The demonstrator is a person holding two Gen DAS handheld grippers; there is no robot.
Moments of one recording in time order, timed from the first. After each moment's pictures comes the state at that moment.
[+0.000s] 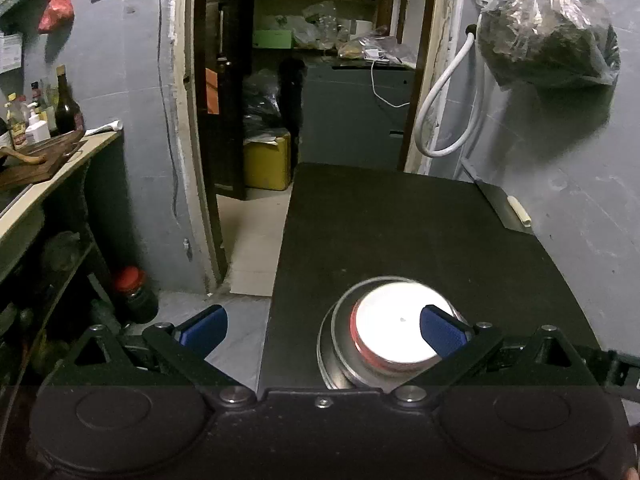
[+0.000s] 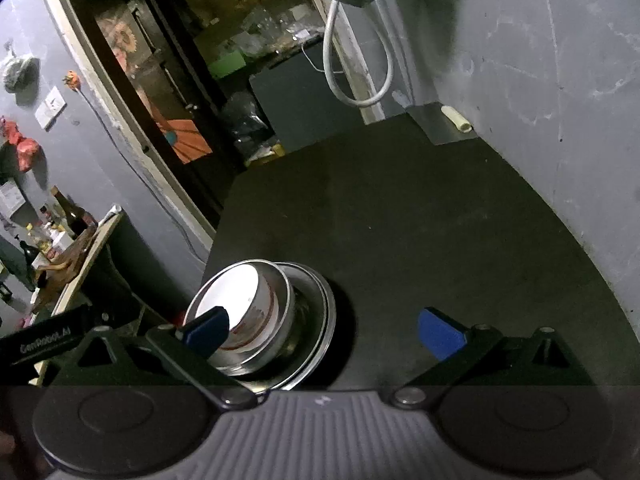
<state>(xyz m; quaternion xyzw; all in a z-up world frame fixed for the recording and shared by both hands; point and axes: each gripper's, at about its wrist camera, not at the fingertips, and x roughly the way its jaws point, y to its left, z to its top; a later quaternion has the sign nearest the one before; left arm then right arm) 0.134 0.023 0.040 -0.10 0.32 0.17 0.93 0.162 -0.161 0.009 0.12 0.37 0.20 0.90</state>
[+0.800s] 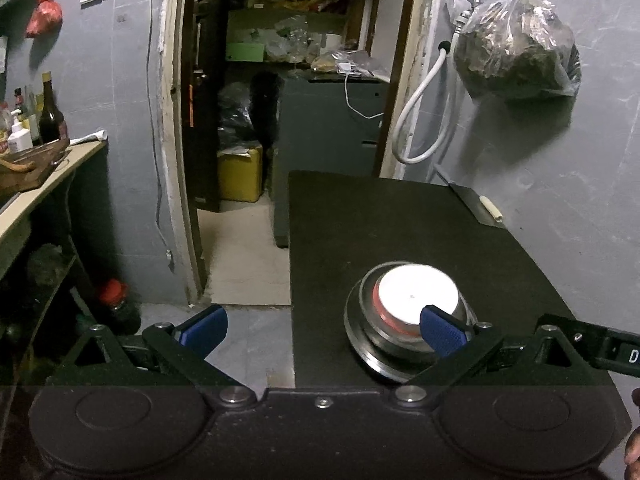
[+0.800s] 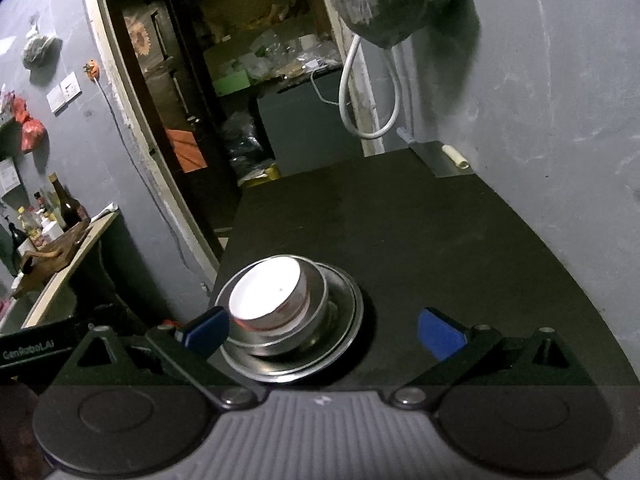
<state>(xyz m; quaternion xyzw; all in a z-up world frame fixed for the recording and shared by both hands) 0.065 0.070 0.043 -0.10 0.30 0.10 0.94 0.077 -0.115 0.030 0.07 0.32 0.16 0.93</state>
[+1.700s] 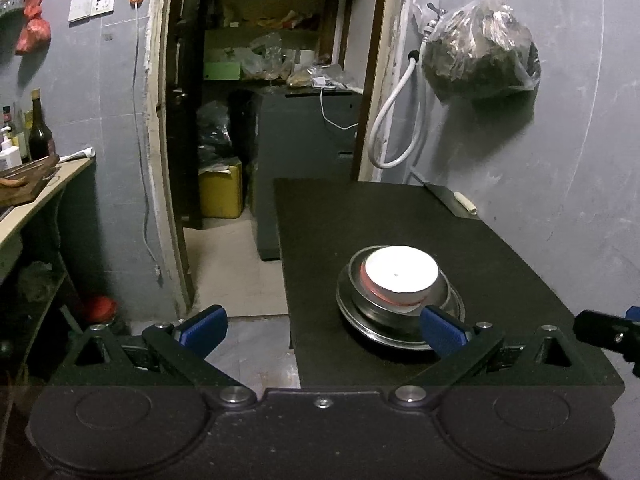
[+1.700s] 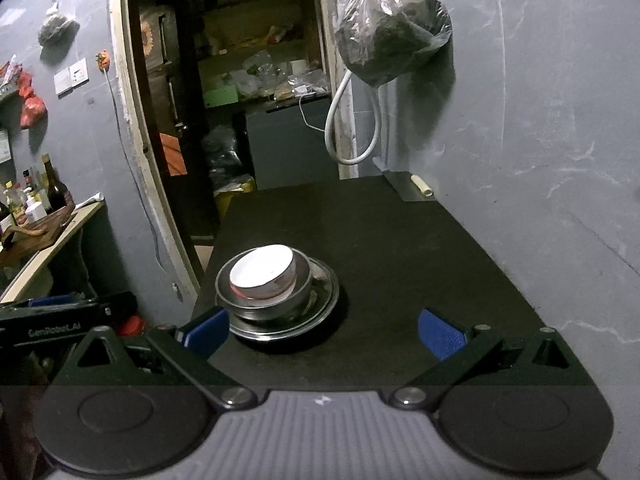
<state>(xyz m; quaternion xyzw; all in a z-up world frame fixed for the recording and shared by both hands) 0.018 0.061 0.036 -0.08 0.27 0.07 0.96 -0.004 -0.125 0.049 0.02 0.27 0.12 0.96</state>
